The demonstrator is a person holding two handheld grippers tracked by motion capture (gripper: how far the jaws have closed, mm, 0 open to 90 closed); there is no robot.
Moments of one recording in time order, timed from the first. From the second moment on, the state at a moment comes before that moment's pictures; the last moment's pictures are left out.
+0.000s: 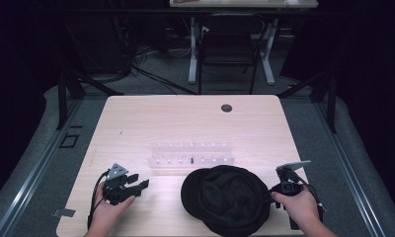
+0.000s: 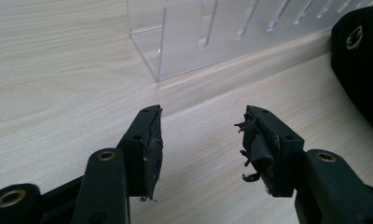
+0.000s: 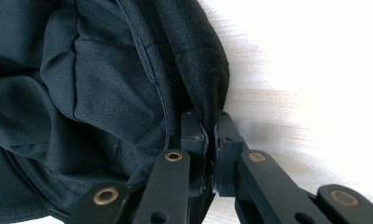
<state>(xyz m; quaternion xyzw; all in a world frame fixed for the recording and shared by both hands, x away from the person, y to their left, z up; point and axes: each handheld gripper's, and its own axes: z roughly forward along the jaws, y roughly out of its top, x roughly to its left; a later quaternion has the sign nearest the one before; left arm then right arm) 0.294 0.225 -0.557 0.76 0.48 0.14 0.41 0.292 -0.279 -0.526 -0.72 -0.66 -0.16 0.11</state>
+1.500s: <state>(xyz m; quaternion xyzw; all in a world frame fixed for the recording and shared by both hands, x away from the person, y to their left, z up) 0.294 0.224 -0.557 0.77 0.48 0.14 0.41 0.295 -0.284 -0.515 -0.73 -0.64 -0.20 0.14</state>
